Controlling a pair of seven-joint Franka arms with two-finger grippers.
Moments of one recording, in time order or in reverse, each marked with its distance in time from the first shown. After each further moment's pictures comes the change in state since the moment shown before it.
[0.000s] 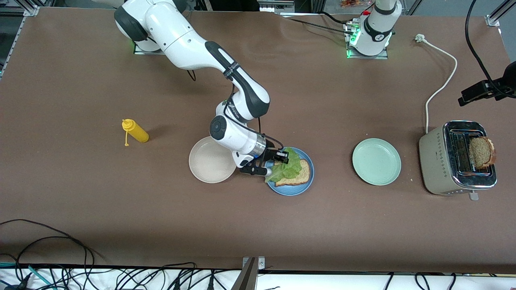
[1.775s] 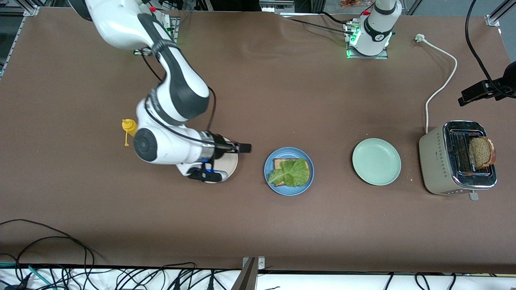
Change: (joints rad) left arm 0.001 0.000 0.000 0.000 0.000 0.000 0.000; right arm -0.217 -0.283 -0.080 0.073 -0.156 -0.834 0.002
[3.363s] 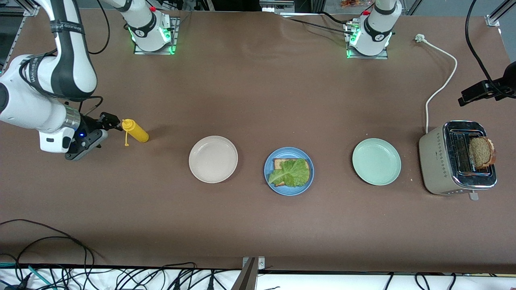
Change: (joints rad) left arm 0.001 0.000 0.000 0.000 0.000 0.000 0.000; right arm -0.002 -0.532 -0.507 -0.904 -0.245 0.312 -1.353
